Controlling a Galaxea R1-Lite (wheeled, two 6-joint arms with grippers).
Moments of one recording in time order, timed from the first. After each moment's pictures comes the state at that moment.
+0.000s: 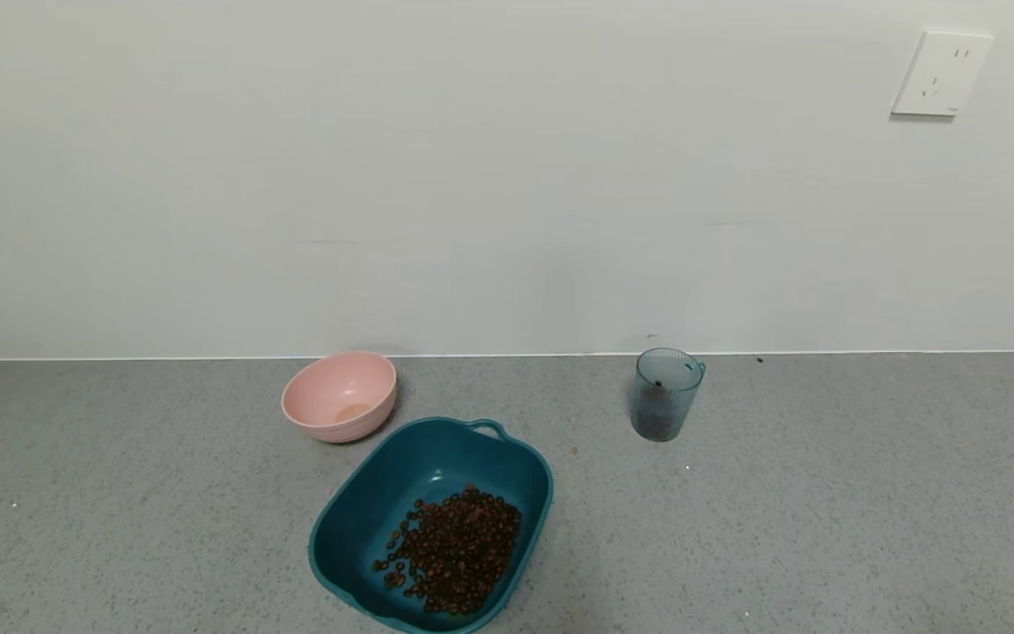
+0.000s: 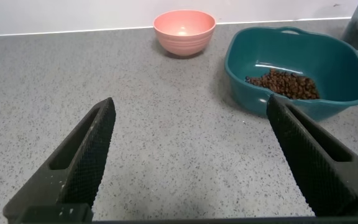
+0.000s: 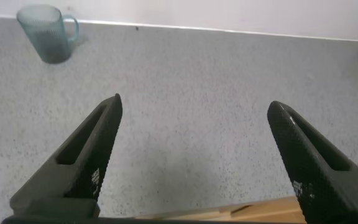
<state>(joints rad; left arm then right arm) 0.00 0.00 0.00 0.00 0.00 0.00 0.12 0.35 -0.62 0.41 -0.32 -0.07</state>
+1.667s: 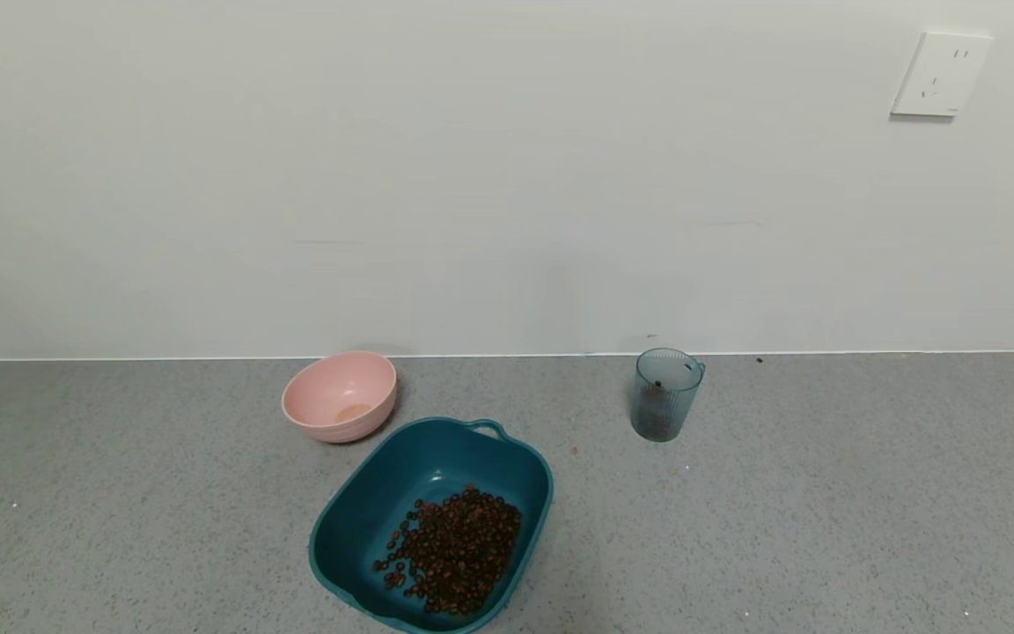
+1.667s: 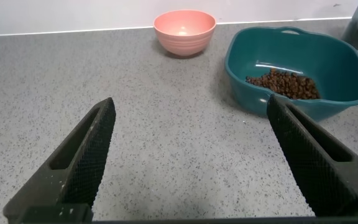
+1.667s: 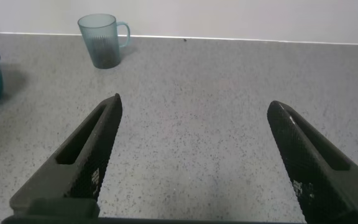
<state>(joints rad) 0.00 0.00 0.00 0.00 0.00 0.00 0.00 0.03 -0.11 0.04 -0.02 0.00</state>
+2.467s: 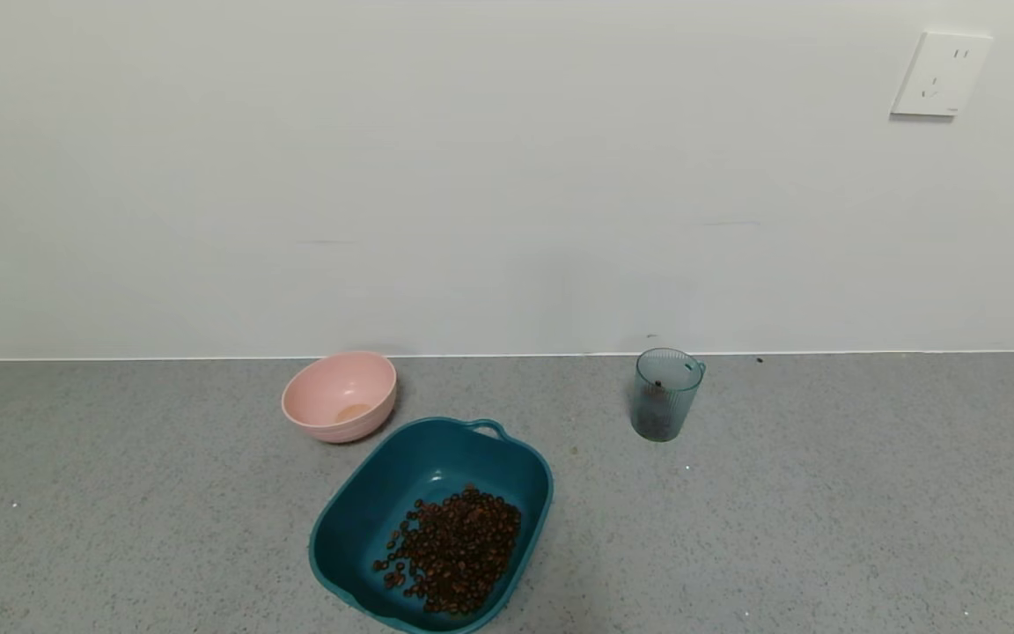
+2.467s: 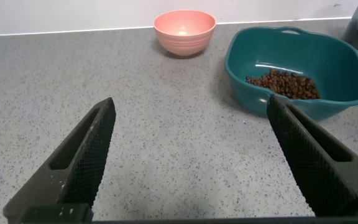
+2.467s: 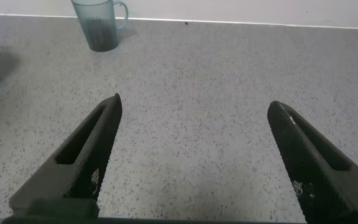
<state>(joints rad) 0.00 0.00 0.00 0.00 0.00 0.00 0.00 0.00 0.00 0.00 -0.02 0.00</state>
